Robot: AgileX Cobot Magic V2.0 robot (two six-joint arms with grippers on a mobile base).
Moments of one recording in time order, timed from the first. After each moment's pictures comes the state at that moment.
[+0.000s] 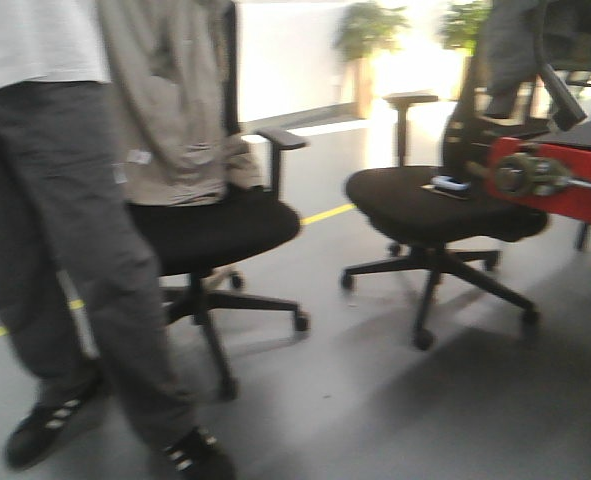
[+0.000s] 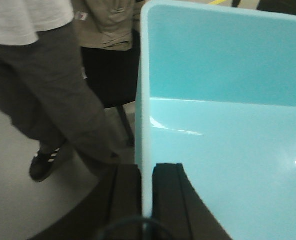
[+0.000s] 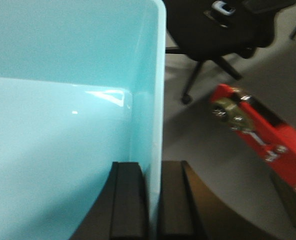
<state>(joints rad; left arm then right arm) -0.44 1.58 -1.96 0.47 1.07 -0.55 0.41 1.69 -2.04 -0.37 1.15 0.39</state>
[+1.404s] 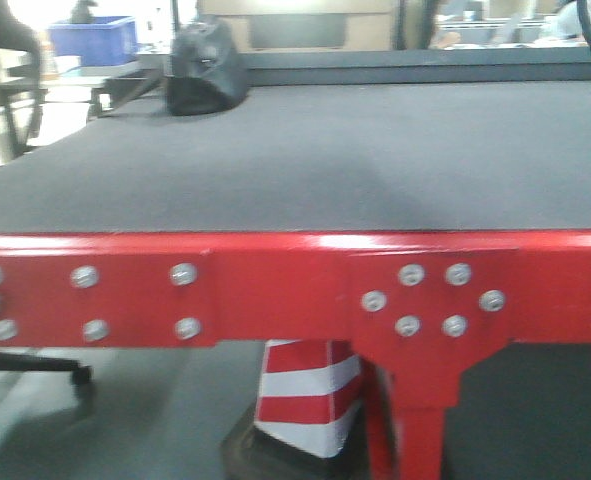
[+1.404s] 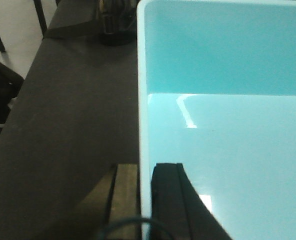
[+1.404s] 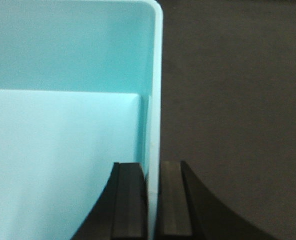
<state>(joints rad) -0.44 1.58 -1.96 0.46 1.06 -0.55 0.40 1.63 -2.04 -0.37 1.12 0.39</state>
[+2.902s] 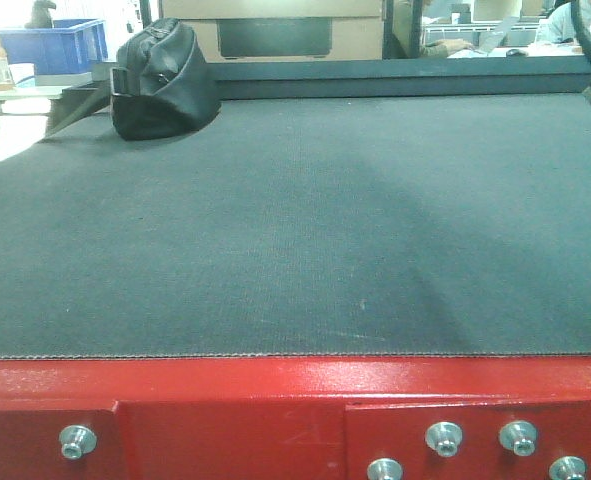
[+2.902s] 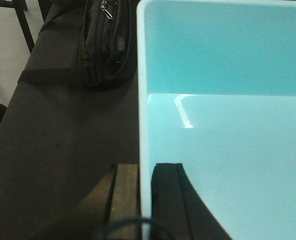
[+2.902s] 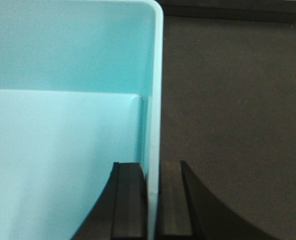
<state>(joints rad) -0.44 1.58 -1.96 0.46 1.06 -0.55 0.40 1.63 -2.04 -0.37 1.12 0.39</state>
